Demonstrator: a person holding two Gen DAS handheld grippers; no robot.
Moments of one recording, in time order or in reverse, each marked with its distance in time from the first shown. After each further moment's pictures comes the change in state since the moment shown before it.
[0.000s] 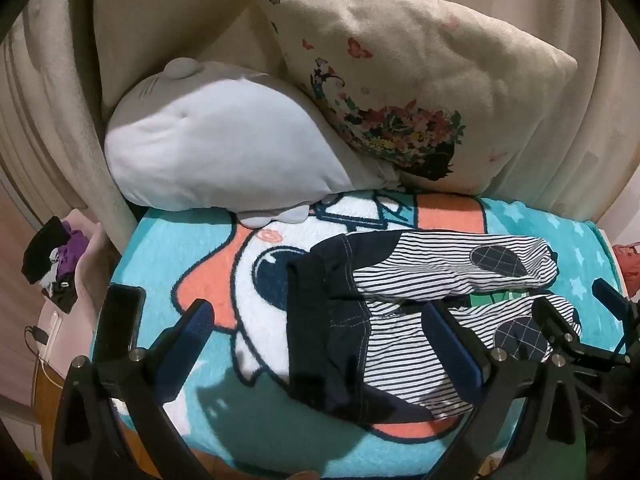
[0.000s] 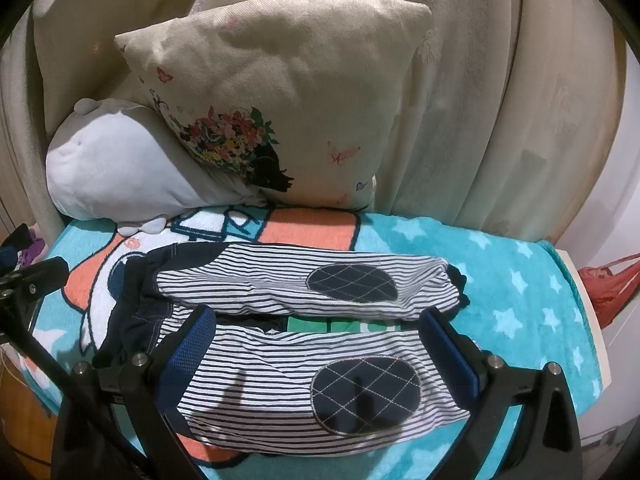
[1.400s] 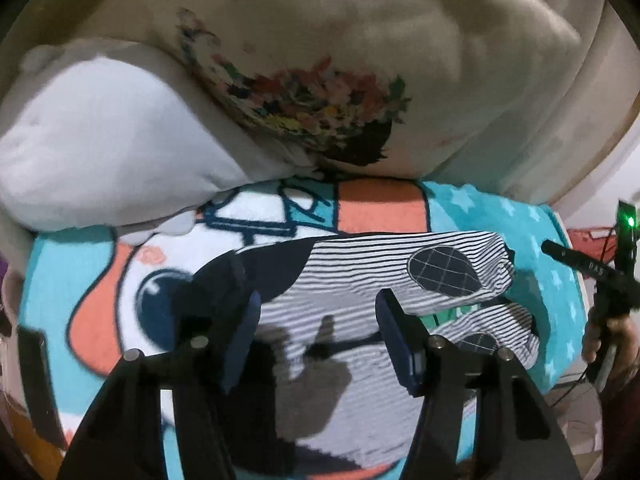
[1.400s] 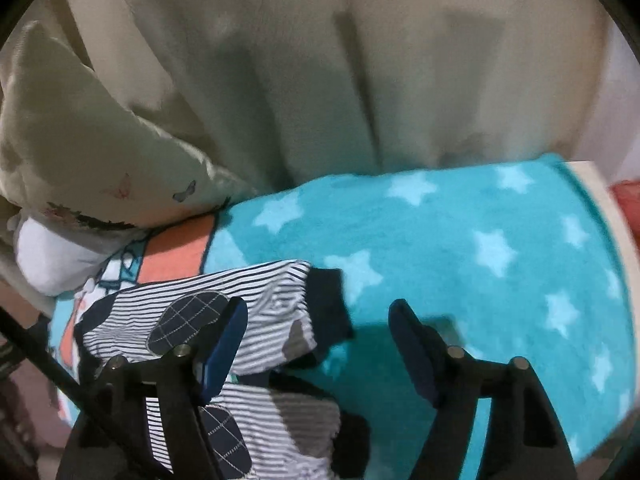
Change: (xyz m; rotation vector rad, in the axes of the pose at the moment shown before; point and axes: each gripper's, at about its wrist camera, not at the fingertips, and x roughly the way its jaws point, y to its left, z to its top) left arm 0.096 -0.067 0.052 0.083 0.186 -0.254; right arm 0.129 -0.245 0.018 0.304 0.255 0.215
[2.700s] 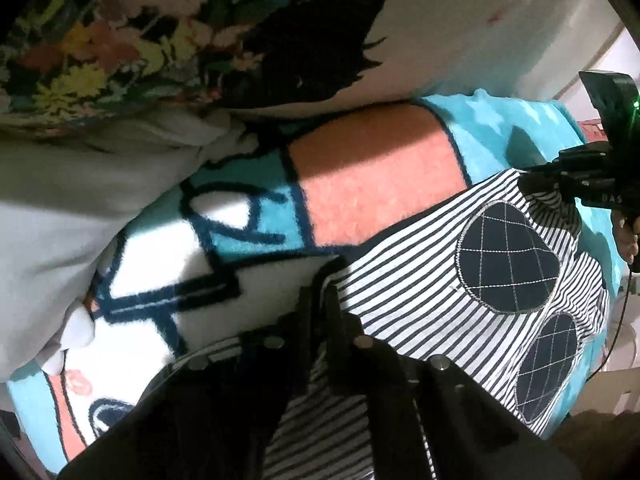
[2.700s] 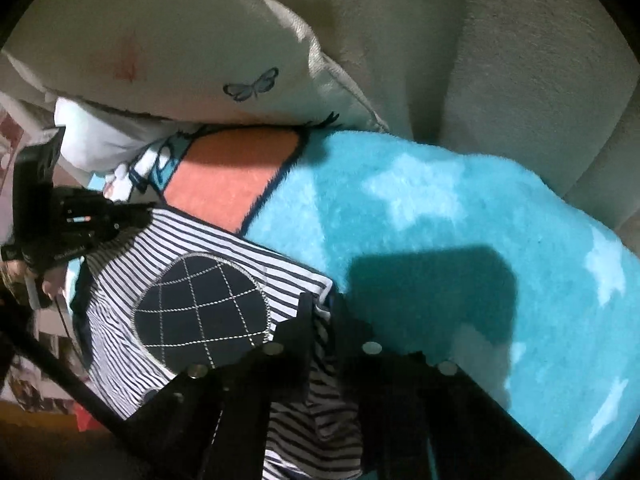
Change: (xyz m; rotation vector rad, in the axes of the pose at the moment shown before) left arm 0.129 -0.022 0.042 0.314 0.227 -0.030; right arm 0.124 0.051 0.037 -0.387 0.329 0.272
